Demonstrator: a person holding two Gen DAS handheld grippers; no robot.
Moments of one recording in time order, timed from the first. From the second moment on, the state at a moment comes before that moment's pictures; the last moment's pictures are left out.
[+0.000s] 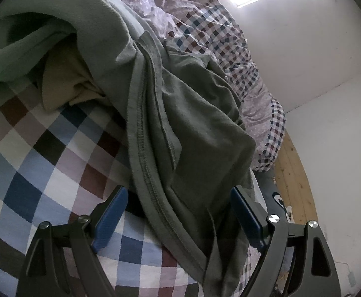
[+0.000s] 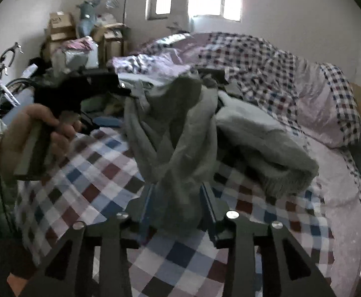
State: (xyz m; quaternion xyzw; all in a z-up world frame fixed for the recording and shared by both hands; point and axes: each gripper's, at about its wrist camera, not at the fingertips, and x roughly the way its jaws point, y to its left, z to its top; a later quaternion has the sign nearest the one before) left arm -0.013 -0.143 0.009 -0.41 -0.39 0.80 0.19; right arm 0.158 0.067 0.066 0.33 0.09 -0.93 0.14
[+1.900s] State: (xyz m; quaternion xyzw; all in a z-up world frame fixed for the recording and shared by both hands) left arm -0.029 -0.137 0.001 -0.42 -0.38 0.80 0.17; right arm 0.162 0.047 0.051 0.32 0.14 -0.90 0.27
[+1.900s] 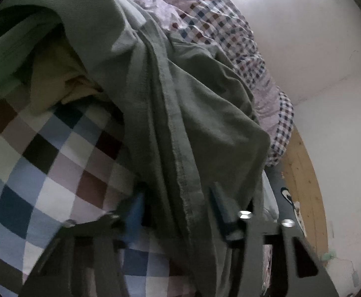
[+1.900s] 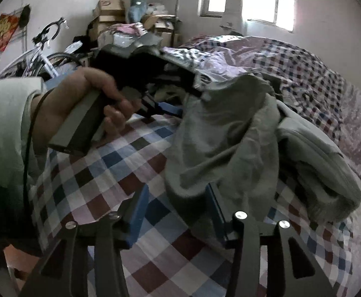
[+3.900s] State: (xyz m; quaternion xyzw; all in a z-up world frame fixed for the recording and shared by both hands) left arm 0.003 -0.191 0.042 -0.26 -0.42 0.86 0.13; right arm 0.149 0.129 0.028 0.42 -0.06 -0.87 0.24
